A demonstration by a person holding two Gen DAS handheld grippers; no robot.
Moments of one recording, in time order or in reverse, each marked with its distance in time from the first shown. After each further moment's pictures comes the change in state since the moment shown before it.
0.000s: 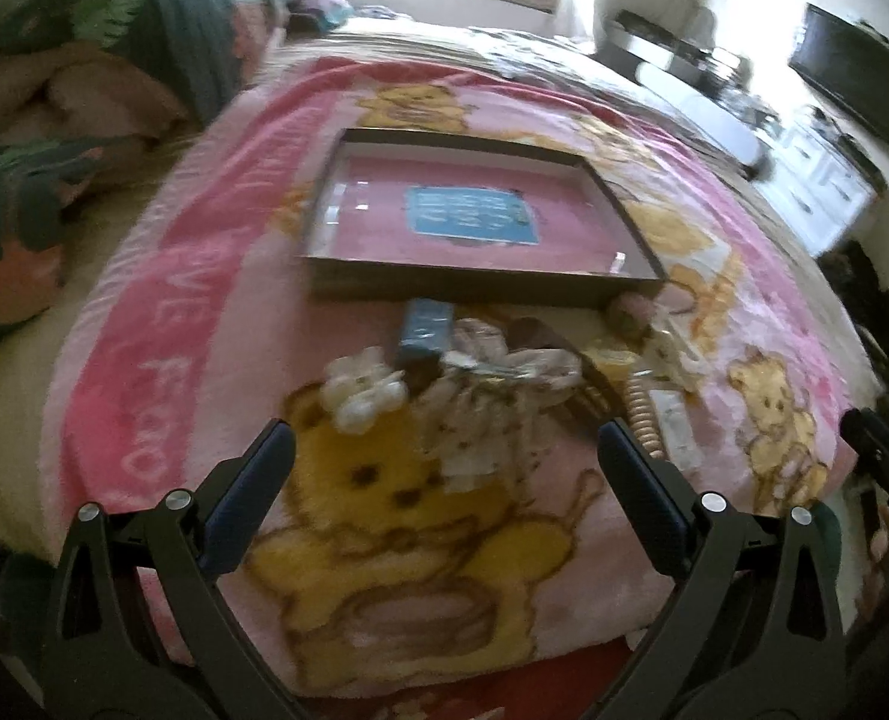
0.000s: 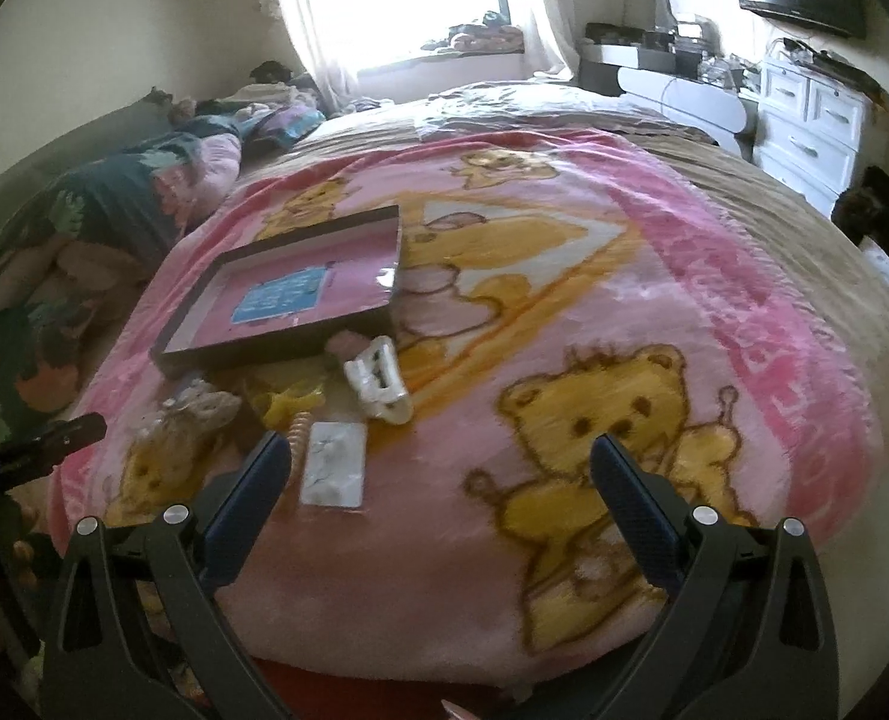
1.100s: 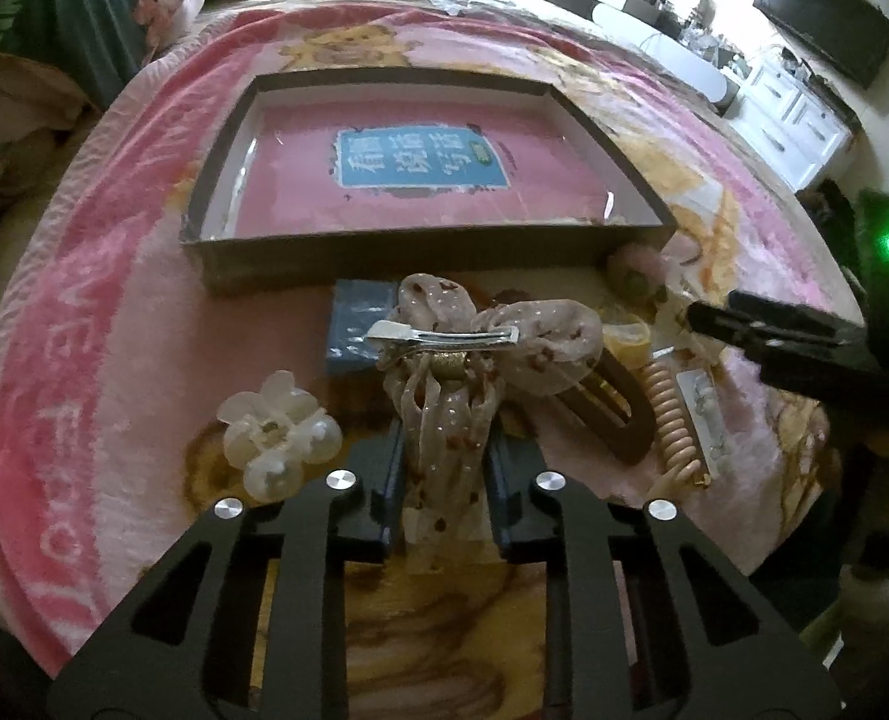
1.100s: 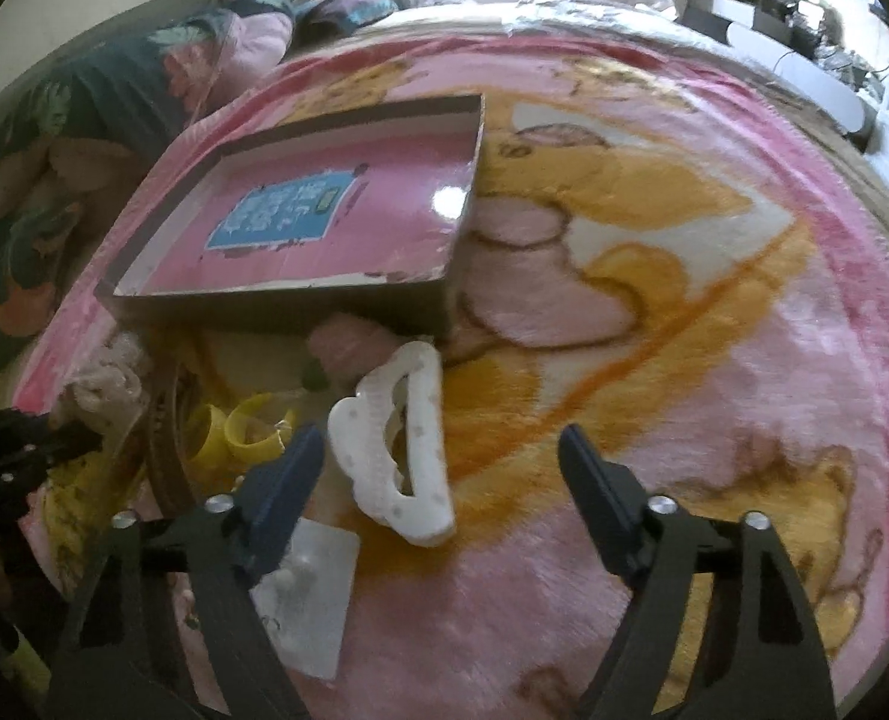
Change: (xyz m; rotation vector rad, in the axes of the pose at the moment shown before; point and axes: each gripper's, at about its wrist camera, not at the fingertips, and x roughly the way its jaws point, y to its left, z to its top) left arm 0.071 -0.006 0.013 0.086 0.115 -0.071; right arm 0.166 0.038 0.037 -0.184 0.265 0.124
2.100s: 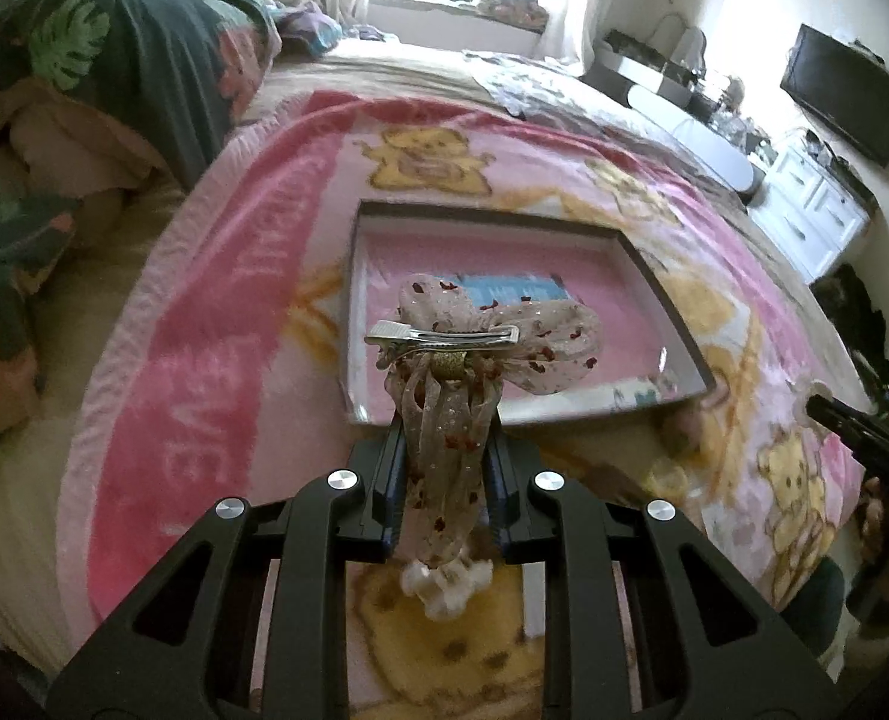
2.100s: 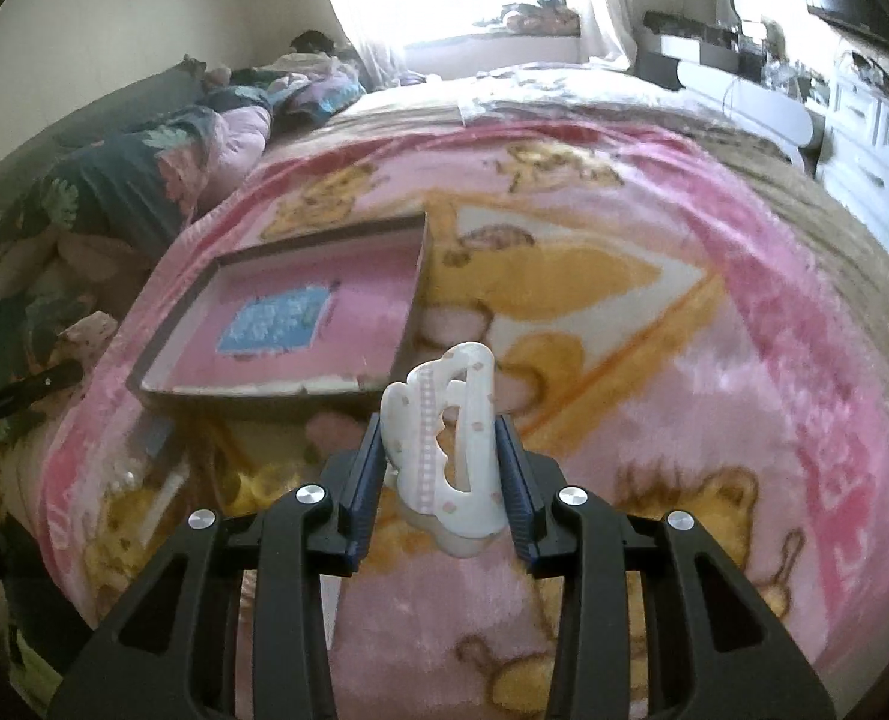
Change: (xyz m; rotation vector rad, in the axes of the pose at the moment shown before) left arm -0.053 0.065 0.063 -0.078 -0.171 0.048; right arm -0.091 -0.027 0.015 0.076 -0.218 -0.027
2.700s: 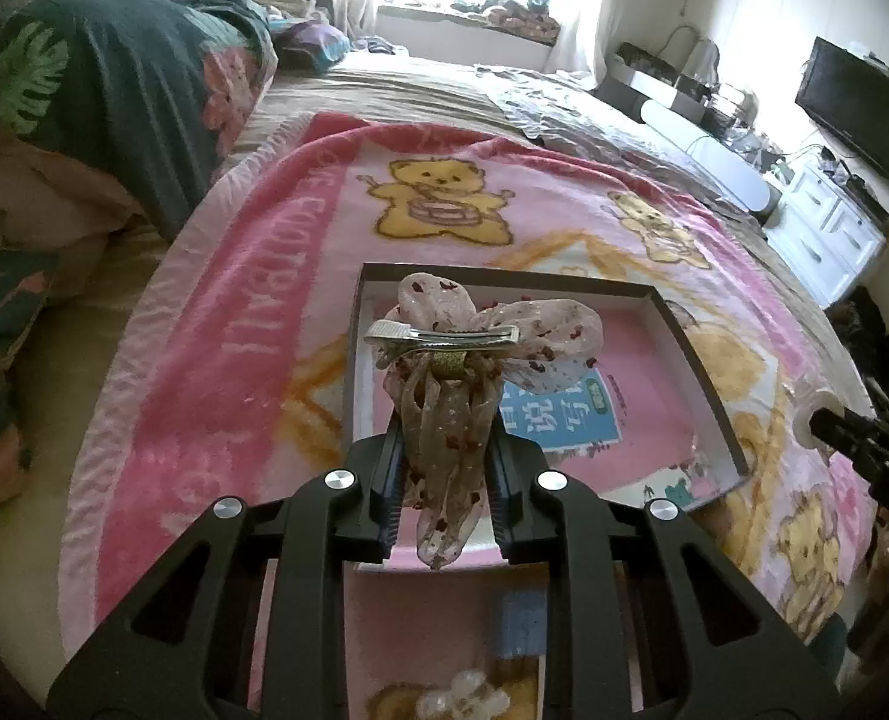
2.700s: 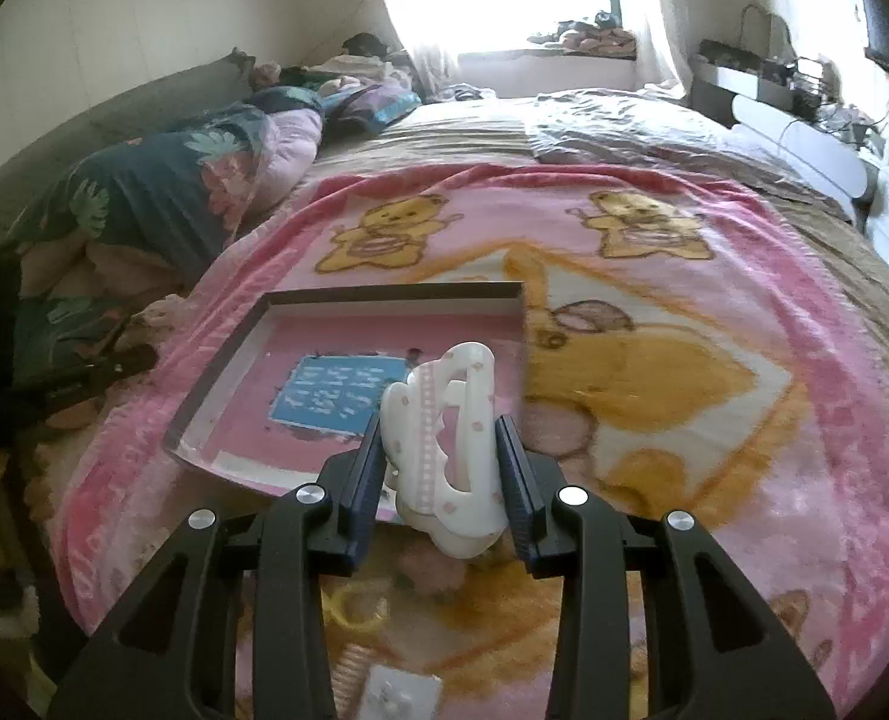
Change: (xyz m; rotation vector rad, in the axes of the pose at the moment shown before) left arm 0.045 0.006 0.056 -0.008 -0.021 0.012; right arm 0.049 0.061 0.061 -0.078 -0.004 0.080
